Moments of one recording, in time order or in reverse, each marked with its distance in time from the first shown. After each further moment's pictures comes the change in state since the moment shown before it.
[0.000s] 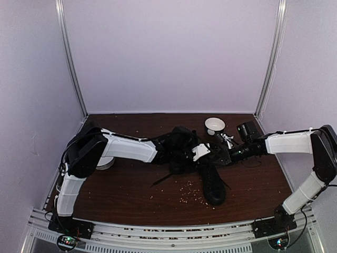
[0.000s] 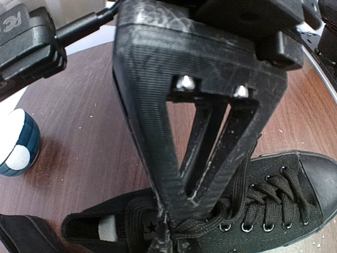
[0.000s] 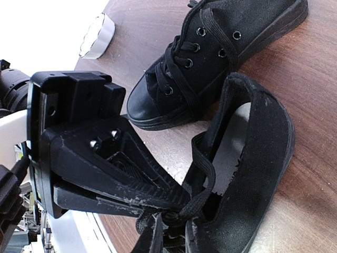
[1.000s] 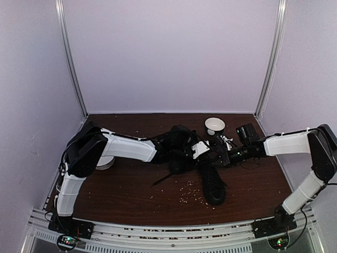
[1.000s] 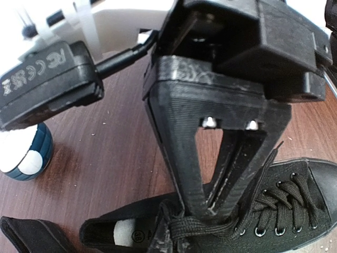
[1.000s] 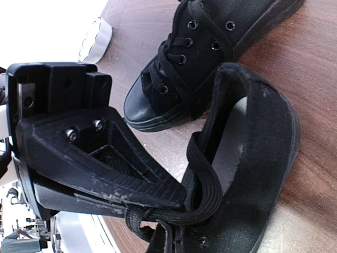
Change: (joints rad) left arm 0.007 0.000 -0.005 0.051 -0.010 -0.001; right arm 0.007 0.020 -0.031 0.072 -0.010 0.084
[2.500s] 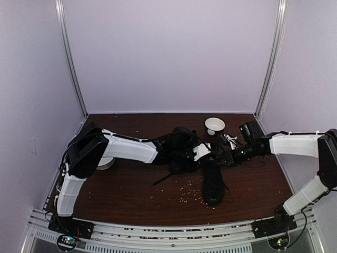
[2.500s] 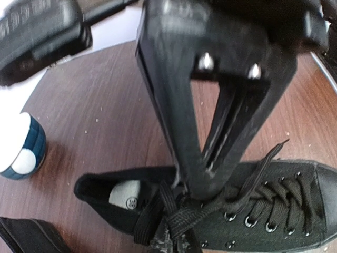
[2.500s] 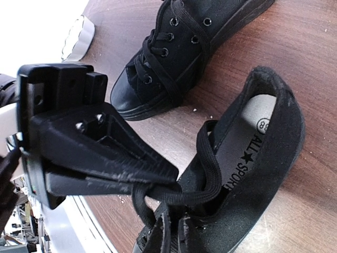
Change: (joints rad) left arm -0.009 0.007 0.004 -0.017 -0.011 0.019; right arm -0.012 -0.092 0.026 -0.181 0.106 -0.060
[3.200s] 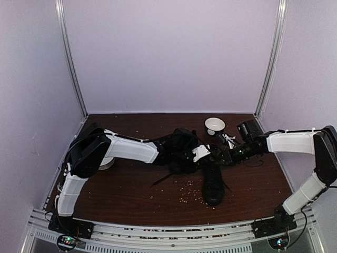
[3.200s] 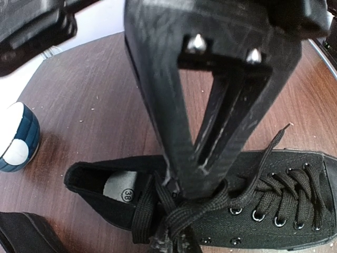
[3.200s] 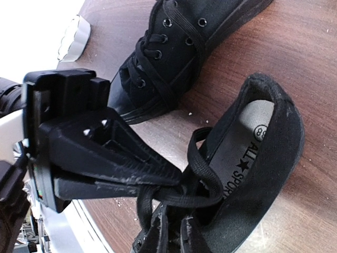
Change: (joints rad) left arm 0.008 0.025 0.014 -0.032 -0.002 0.000; right arm -0.001 0.044 0.028 -0.002 0.002 -0.007
